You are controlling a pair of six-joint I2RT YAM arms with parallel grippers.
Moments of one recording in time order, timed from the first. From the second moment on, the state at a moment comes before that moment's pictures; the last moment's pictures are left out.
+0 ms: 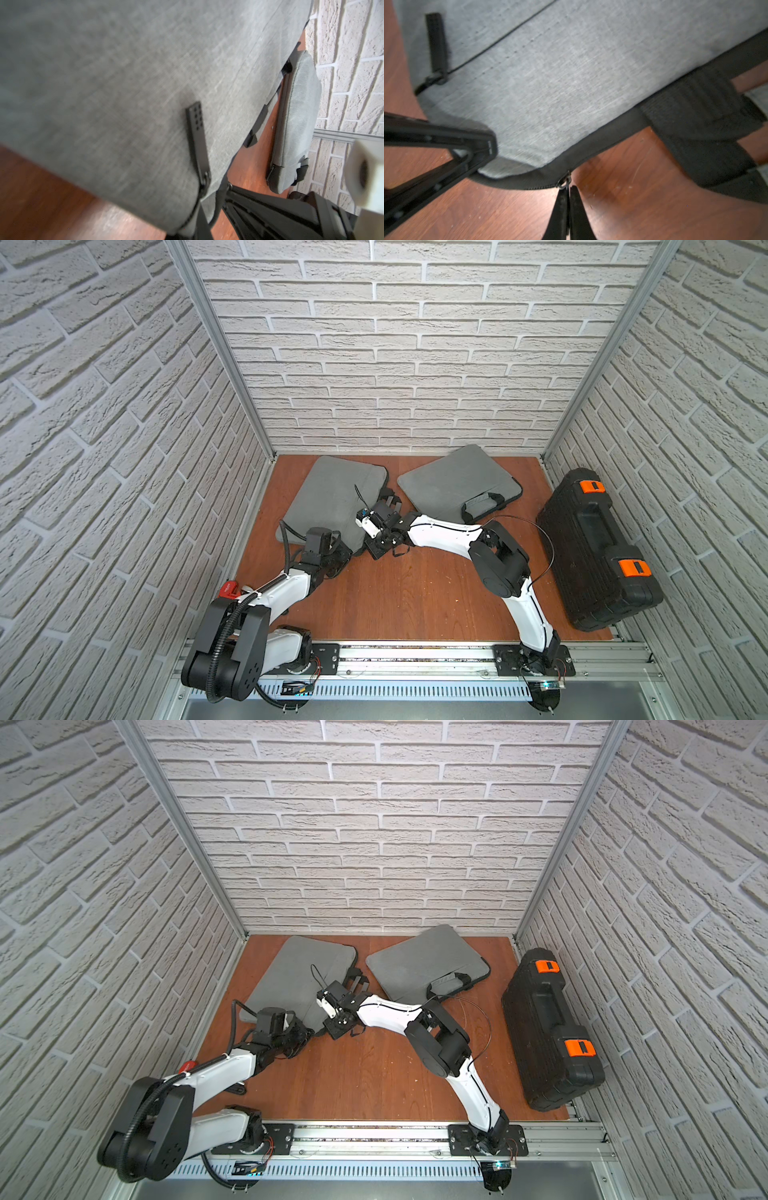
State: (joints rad) left arm -0.23 1.22 0.38 0.02 0.23 -1.06; right arm 0.83 2.22 1.67 -0.53 -0.13 0.21
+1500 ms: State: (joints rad) left arm -0.20 1.19 0.32 0.04 0.21 -1.11; right arm 0.75 2.30 1.83 -0.60 -0.10 0.22
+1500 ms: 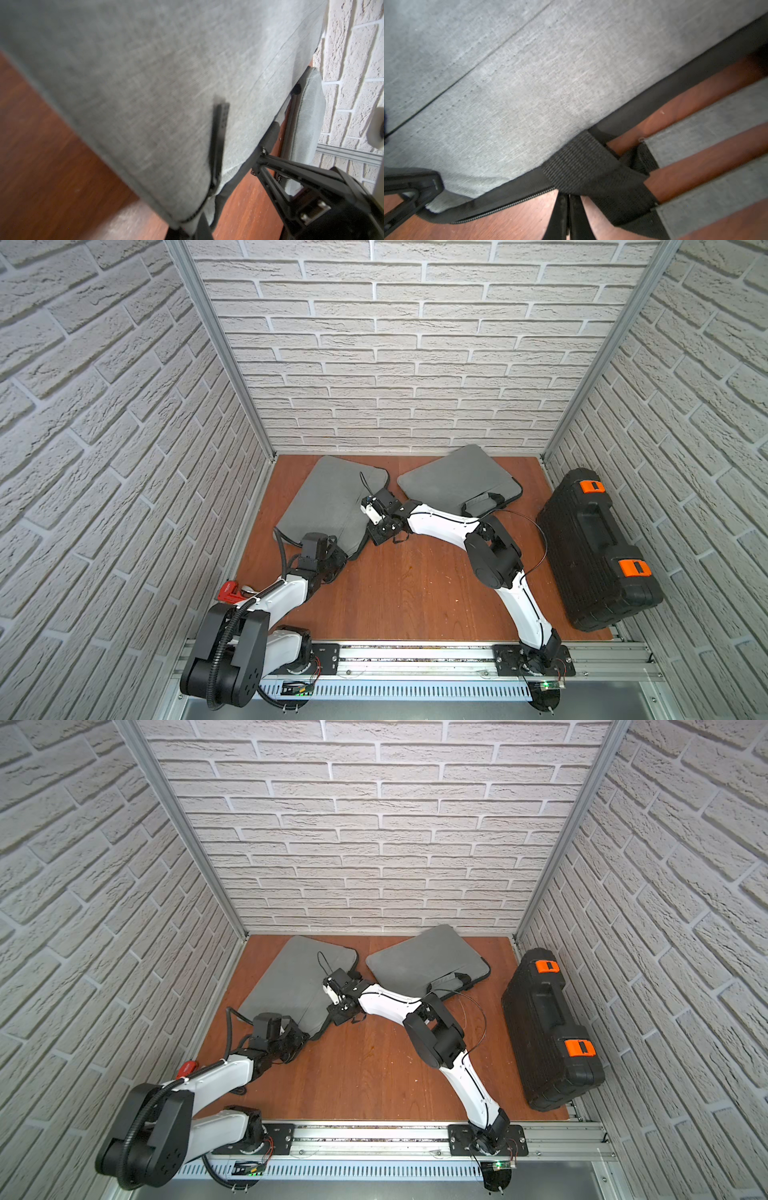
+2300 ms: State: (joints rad) left arm -0.18 1.16 0.31 0.02 0.20 -1.11; right arm 0.70 2.36 1.93 -0.65 -0.09 0.21
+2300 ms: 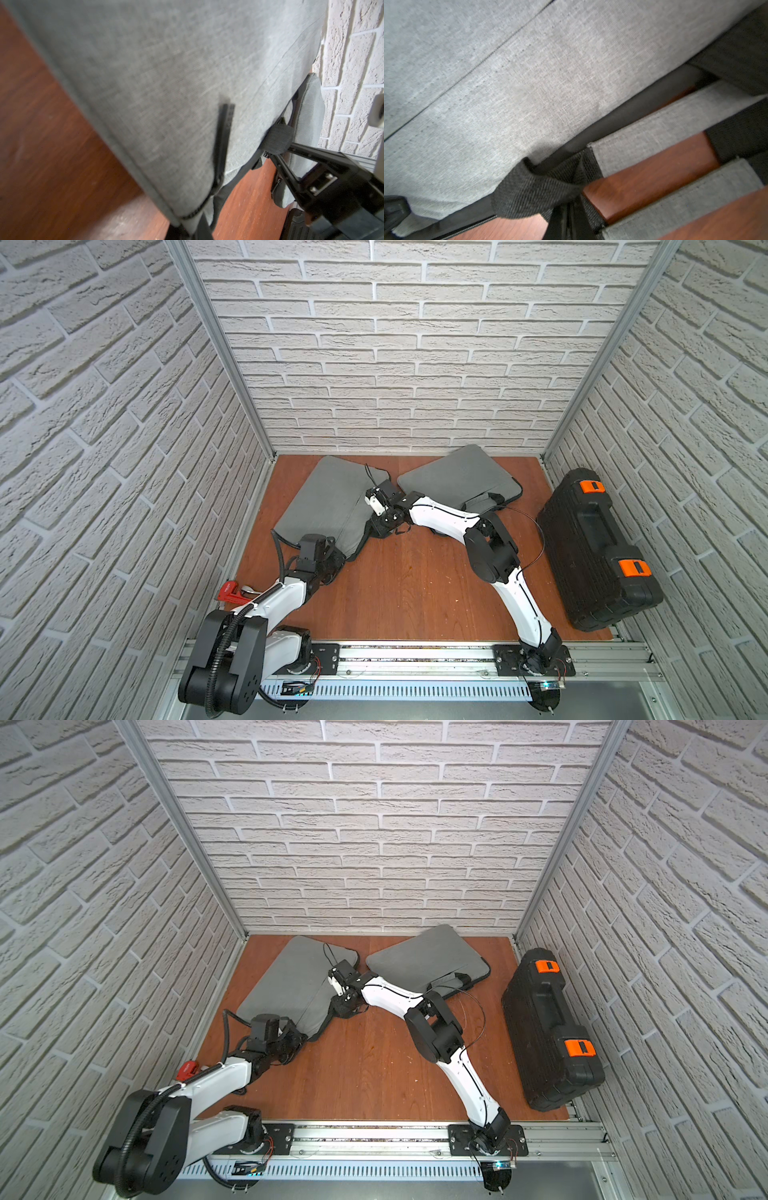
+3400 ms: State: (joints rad) left arm 0.01 0.94 0.28 -0.21 0.18 -1.08; right arm 0.64 2.42 2.02 -0.72 -0.06 0.20
